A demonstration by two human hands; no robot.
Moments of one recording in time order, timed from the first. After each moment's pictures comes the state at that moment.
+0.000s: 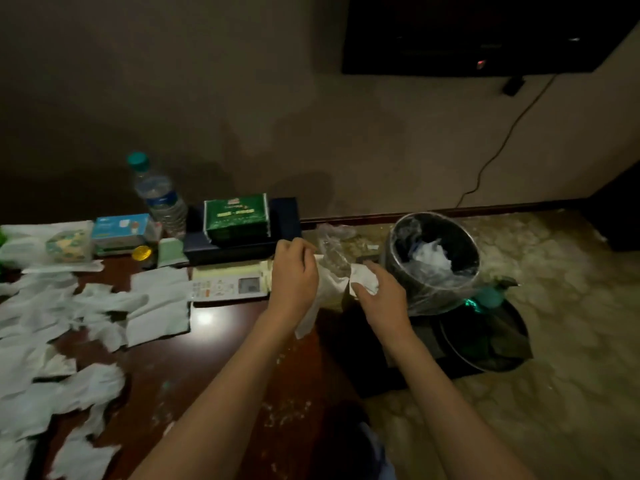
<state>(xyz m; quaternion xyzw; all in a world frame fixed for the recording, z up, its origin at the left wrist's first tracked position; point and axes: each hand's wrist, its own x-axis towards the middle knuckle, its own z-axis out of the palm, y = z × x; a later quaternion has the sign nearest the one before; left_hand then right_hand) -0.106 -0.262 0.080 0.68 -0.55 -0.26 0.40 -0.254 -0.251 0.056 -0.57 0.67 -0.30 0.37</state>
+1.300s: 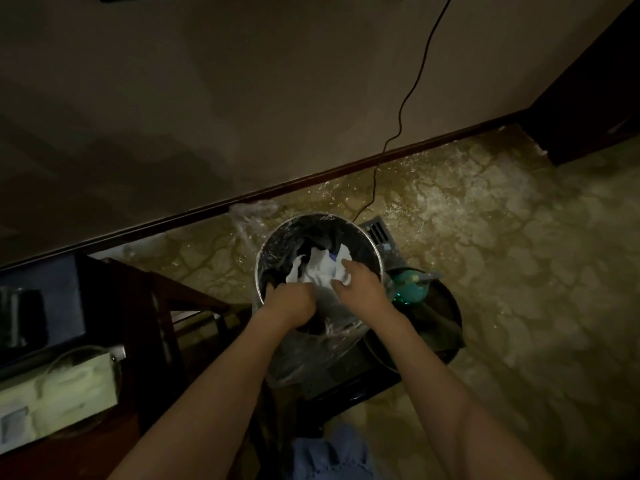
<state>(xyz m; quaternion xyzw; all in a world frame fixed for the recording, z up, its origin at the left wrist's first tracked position) -0.348 -0.451 -0.072 0.54 -0.74 -0.34 -0.22 -0.491 -0.430 -0.049 -0.54 0.72 -0.08 0.42</state>
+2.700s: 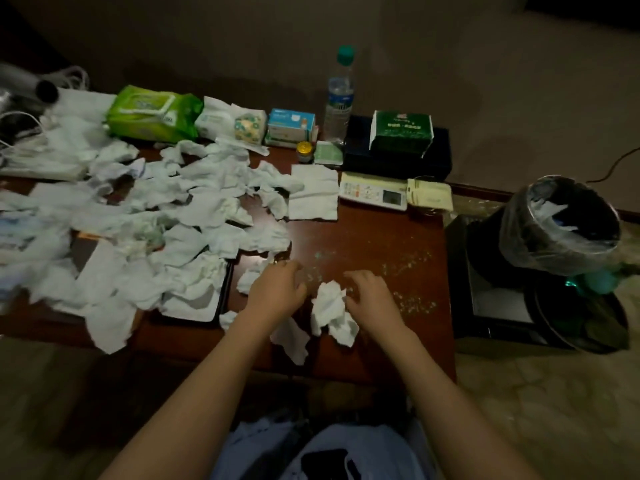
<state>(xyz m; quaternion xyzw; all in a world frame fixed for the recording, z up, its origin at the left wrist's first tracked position) 0.133 -0.002 0.014 0.78 -0.55 -0.28 0.10 -0.045 -0.054 0.003 -0.81 0.51 0.00 0.31</state>
